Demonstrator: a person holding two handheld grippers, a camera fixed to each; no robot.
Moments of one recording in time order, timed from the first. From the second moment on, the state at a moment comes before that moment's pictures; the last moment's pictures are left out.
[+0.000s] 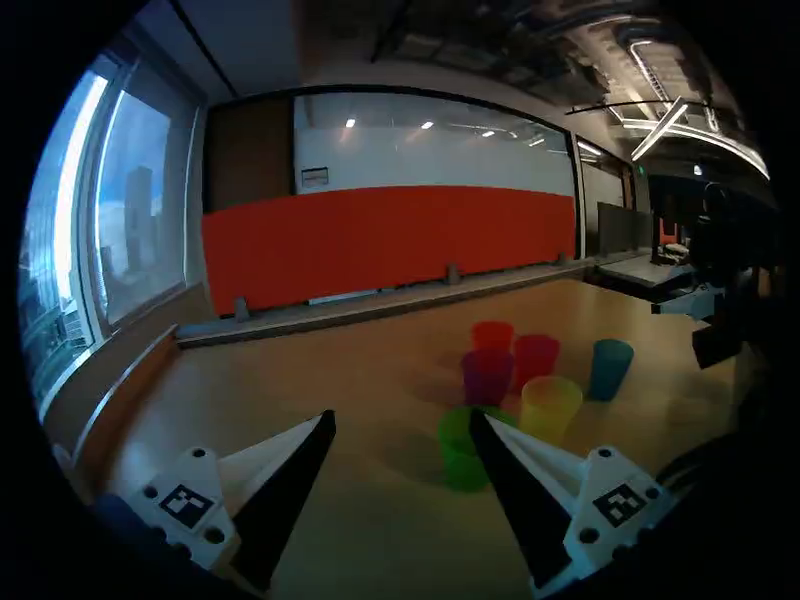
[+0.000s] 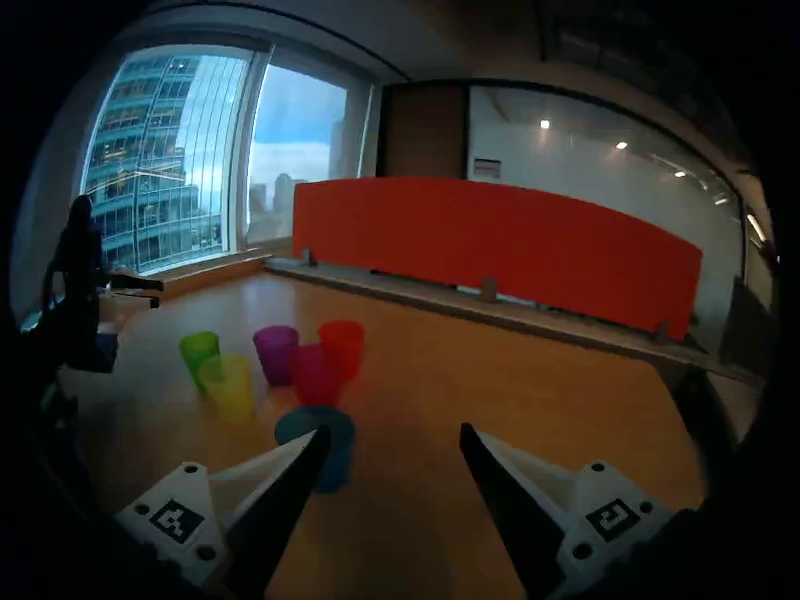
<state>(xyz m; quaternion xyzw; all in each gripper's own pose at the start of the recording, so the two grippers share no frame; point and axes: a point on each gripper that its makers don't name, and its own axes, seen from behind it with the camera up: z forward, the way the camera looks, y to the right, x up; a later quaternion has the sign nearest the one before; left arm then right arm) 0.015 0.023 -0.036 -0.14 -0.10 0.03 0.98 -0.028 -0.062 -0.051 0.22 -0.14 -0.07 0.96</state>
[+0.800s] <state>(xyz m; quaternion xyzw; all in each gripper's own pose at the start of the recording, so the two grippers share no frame) 0.067 -0.004 -0.023 -0.04 0.00 0.00 1.00 0.052 0.003 -0.030 0.04 0.02 -0.02 1.00</state>
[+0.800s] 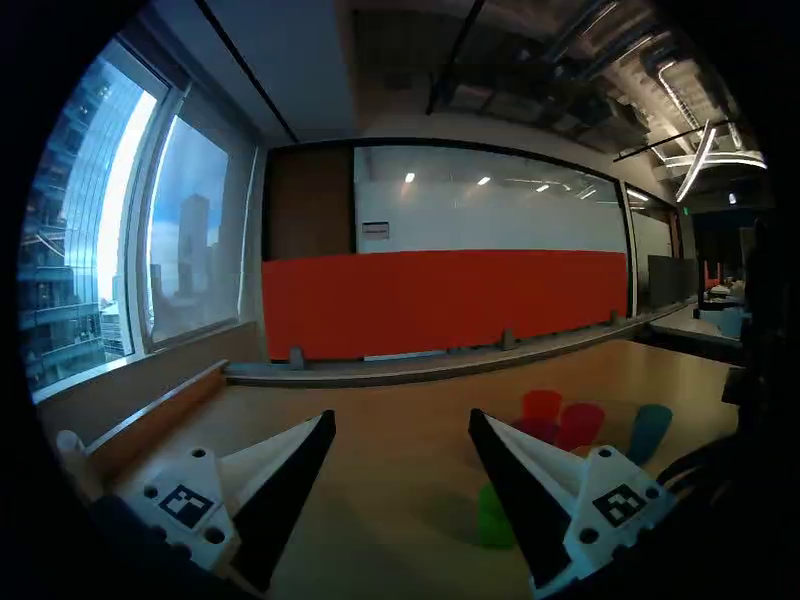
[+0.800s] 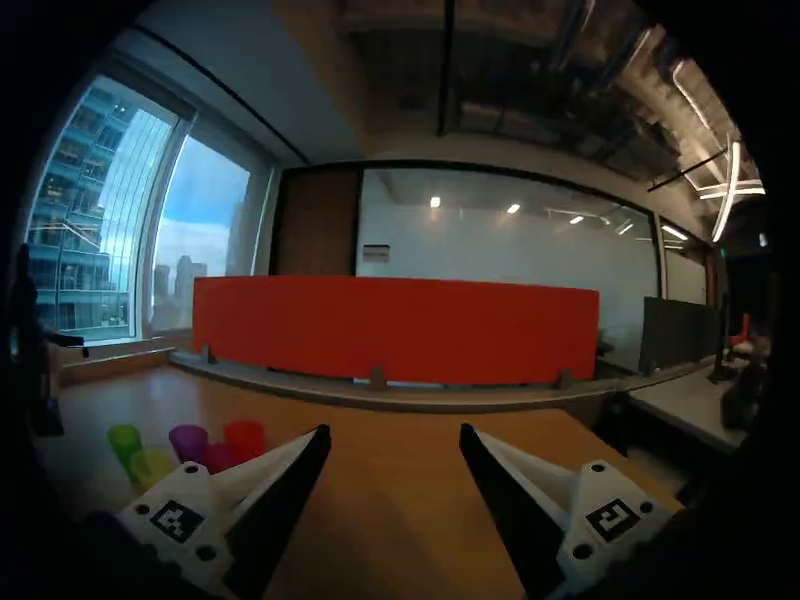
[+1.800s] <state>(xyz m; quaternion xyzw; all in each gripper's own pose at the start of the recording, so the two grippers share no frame) 0.075 -0.017 -0.021 0.01 0.04 0.02 1.00 0.068 0.002 -0.035 -0.01 0.05 -0.02 1.00</state>
